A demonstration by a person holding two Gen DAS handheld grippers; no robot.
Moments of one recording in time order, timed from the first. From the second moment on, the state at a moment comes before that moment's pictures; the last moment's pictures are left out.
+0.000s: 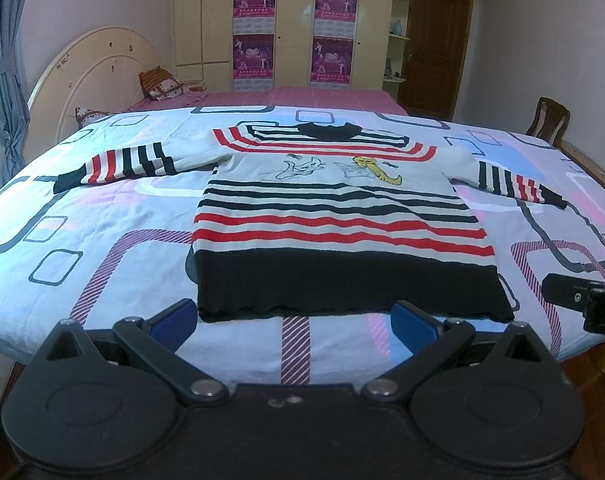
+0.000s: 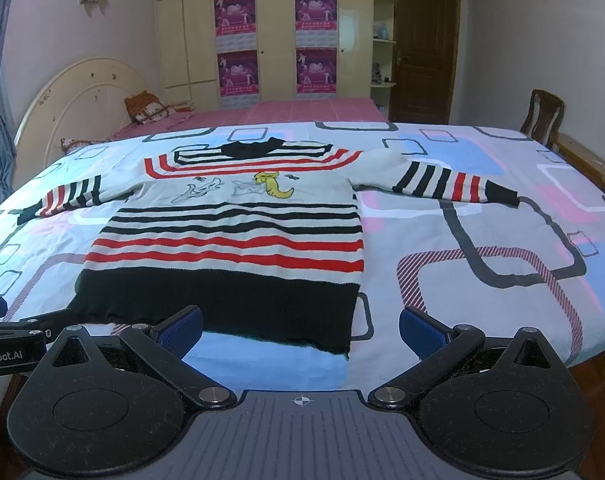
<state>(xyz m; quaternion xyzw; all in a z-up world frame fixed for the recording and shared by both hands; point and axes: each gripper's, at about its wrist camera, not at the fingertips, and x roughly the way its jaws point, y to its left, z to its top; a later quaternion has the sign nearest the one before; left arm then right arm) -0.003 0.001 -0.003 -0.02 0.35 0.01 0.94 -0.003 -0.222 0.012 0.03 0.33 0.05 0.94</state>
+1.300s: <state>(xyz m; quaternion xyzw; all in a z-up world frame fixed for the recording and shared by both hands) 0.127 0.011 -0.002 0.04 0.35 -0.03 0.93 0.110 -0.252 0.017 0.09 0.31 0.00 0.95</state>
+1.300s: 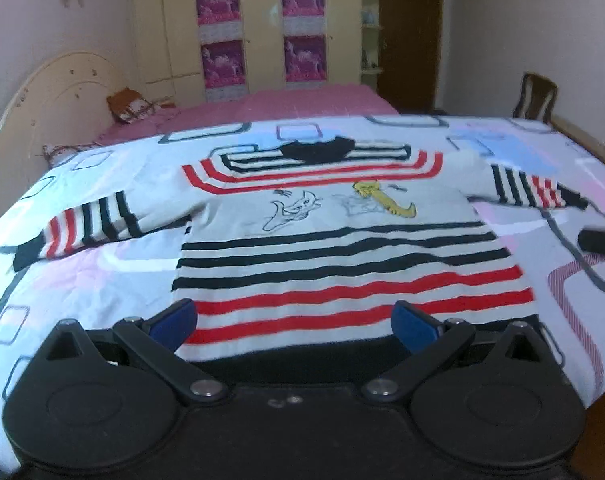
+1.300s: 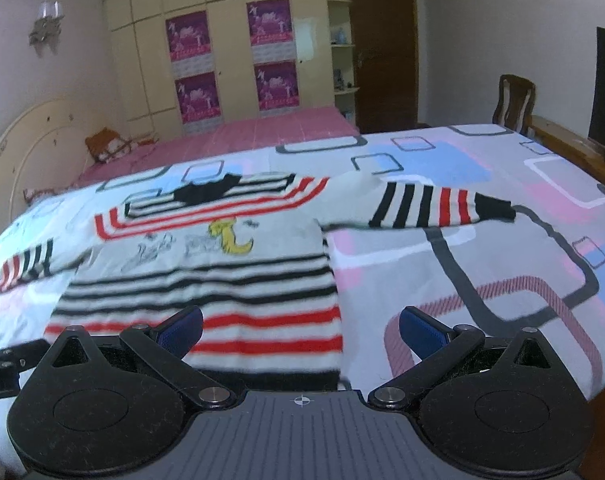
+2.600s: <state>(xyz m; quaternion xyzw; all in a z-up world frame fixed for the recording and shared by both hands) 0.362 -0.091 -0.052 0.02 0.42 -0.03 0.91 0.327 -0.563 -0.108 0.36 0.31 -0.18 0.86</state>
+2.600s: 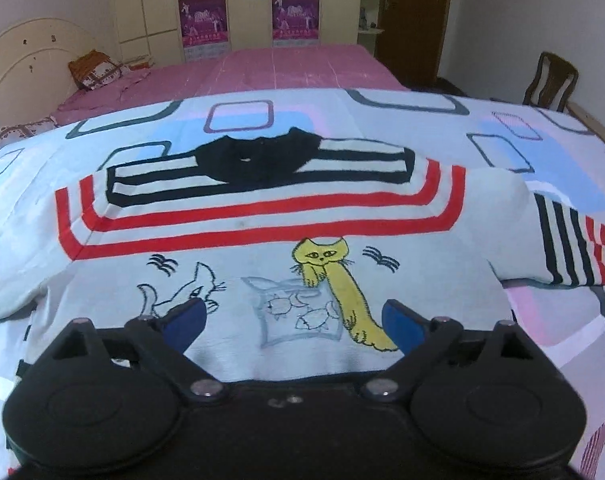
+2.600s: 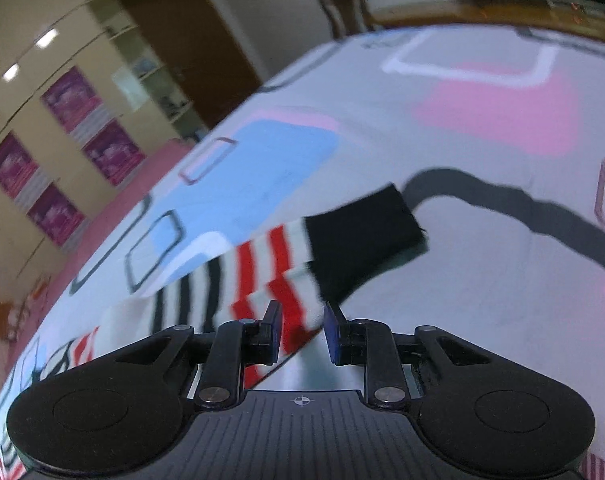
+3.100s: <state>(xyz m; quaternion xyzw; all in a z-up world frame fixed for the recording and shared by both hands) 0.385 -0.063 -0.077 0.06 0.46 -0.03 0.89 0.350 -0.558 -0.110 0.28 0.33 -0.21 0.88</state>
